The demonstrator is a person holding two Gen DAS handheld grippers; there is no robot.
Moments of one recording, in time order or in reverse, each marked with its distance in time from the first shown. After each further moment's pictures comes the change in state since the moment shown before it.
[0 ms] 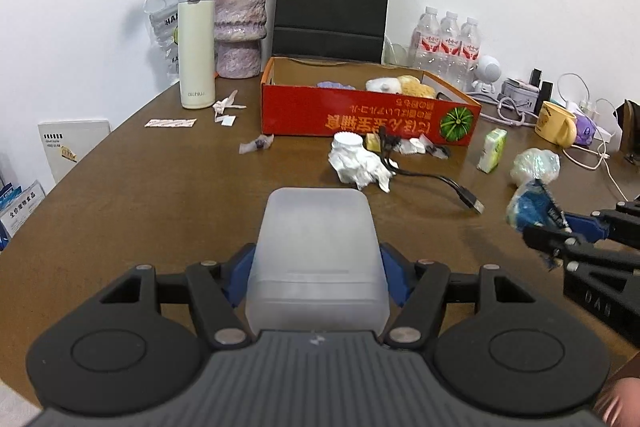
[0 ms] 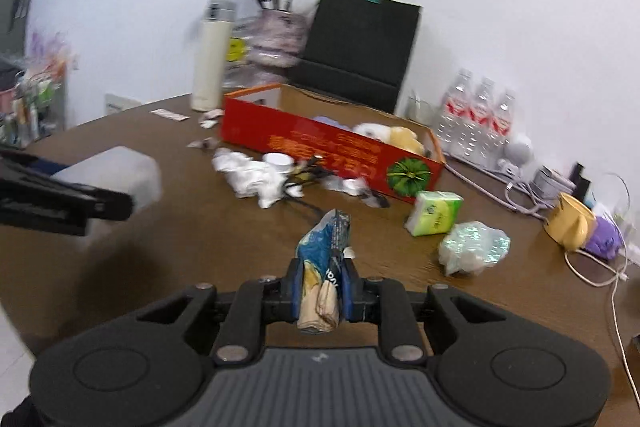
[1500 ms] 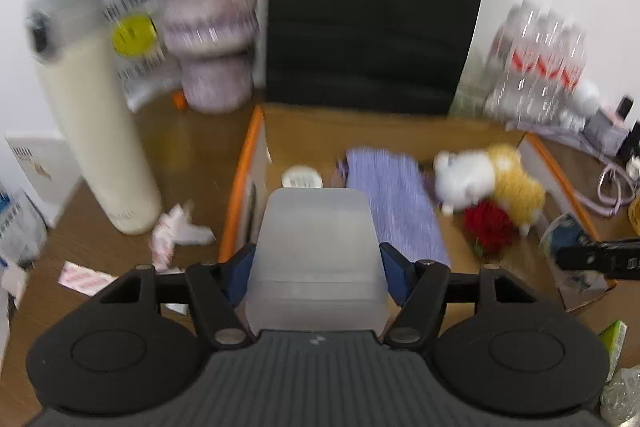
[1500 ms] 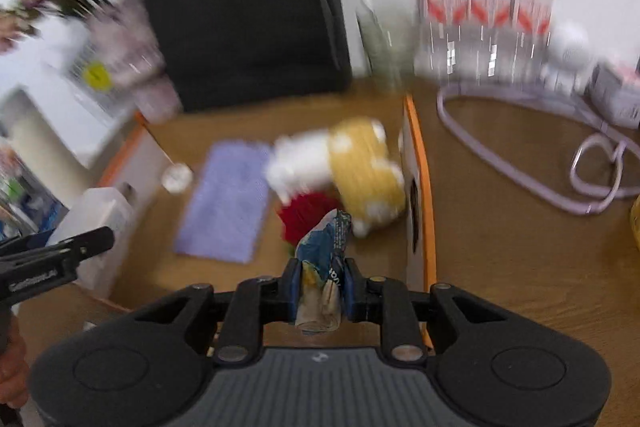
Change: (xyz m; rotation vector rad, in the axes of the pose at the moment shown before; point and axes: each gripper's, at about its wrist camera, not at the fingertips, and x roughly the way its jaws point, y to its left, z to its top) left arm 0.265 0.014 0.239 -0.020 0.251 0.057; right arm 0.293 -0.179 0.186 0.422 0.464 0.150
